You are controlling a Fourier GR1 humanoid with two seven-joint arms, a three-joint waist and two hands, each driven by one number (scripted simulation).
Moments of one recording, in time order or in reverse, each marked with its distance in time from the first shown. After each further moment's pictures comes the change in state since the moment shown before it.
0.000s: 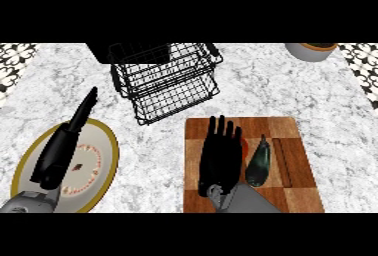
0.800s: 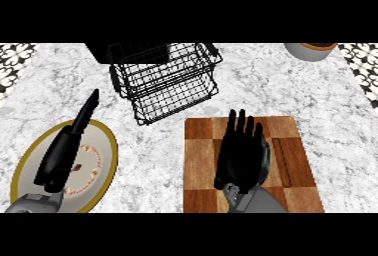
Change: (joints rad) left arm 0.017 -0.036 0.012 -0.006 -0.039 -0.008 -0.007; right arm 0.102 0.002 -0.115 -0.098 0.202 0.029 -0.058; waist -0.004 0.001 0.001
